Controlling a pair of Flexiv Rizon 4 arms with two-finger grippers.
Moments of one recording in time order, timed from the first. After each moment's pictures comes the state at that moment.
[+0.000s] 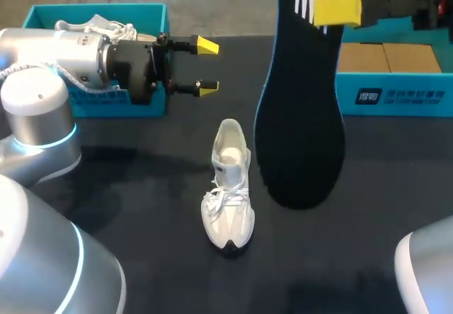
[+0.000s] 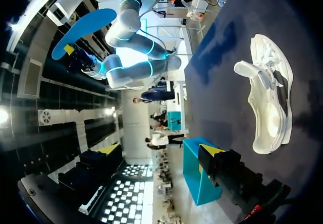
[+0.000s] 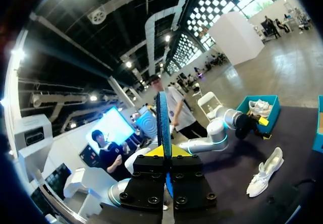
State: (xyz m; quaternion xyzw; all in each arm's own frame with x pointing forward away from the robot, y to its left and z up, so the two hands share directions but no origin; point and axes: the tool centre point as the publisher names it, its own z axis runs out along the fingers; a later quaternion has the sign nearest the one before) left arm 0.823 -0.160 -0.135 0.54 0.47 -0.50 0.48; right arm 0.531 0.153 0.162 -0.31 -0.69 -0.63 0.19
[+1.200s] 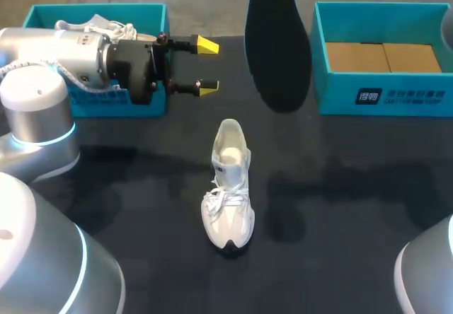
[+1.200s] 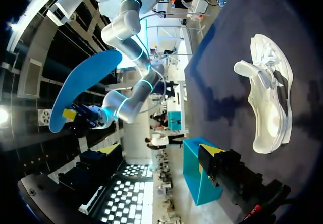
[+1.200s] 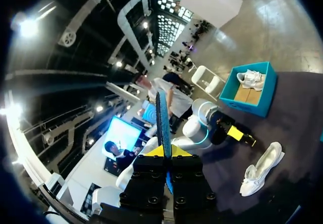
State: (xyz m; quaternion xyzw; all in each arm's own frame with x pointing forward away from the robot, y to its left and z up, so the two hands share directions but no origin) left arm 0.824 -0.160 -0.135 0.54 0.47 -0.50 0.48; right arm 0.748 0.161 0.098 -0.37 -0.67 -0.54 0.34
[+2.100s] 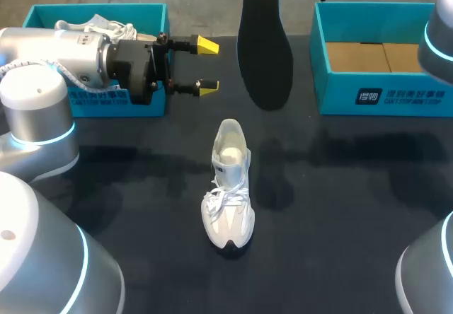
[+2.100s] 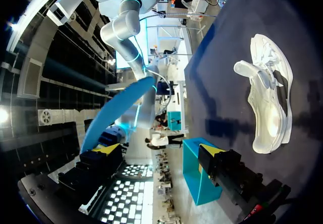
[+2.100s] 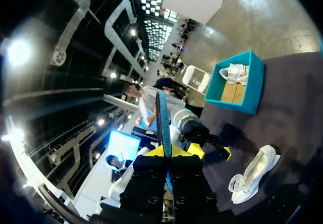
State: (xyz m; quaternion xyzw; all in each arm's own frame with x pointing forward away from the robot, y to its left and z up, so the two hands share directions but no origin) left arm 0.823 -0.160 -0.135 0.54 0.47 -0.50 0.48; right arm 0.837 0.163 0.004 -0.43 -0.63 -0.52 0.38
